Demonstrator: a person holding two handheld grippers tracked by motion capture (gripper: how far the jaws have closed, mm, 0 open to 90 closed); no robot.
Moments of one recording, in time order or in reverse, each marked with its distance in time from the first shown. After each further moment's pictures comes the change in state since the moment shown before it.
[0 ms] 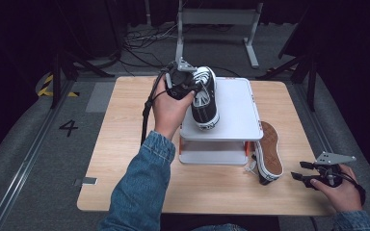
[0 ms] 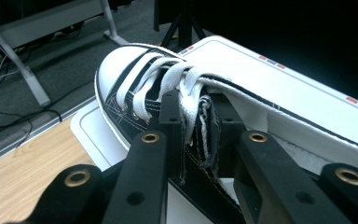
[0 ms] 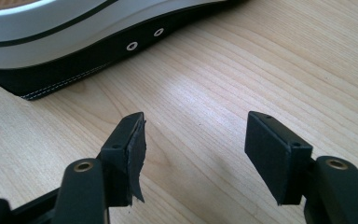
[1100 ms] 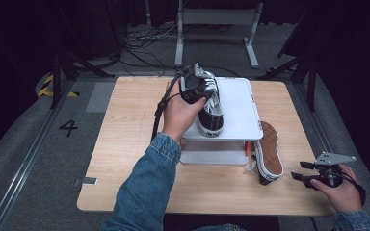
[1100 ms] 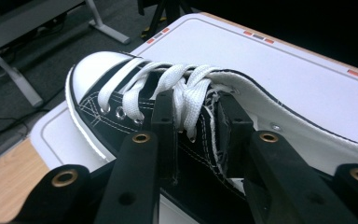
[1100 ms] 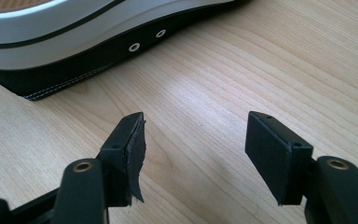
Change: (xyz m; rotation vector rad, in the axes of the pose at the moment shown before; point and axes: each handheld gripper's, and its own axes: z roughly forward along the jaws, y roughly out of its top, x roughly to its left) left arm -0.017 0.004 0.023 0.078 -0.039 0.111; right arm 0.001 0.001 -0.001 0.000 0.000 -0.005
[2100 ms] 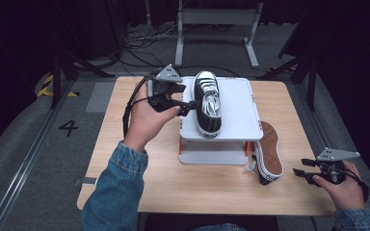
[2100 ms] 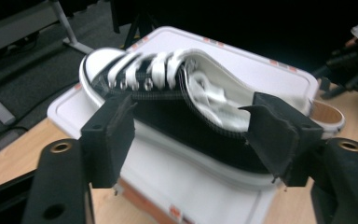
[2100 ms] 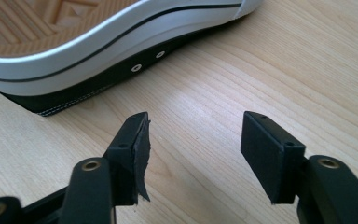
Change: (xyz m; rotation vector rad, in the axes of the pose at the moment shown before) left arm 0.011 -0.036 -0.089 -0.080 -0.132 -0.001; right arm -0.001 0.016 -0.012 0.002 -0.004 -0.001
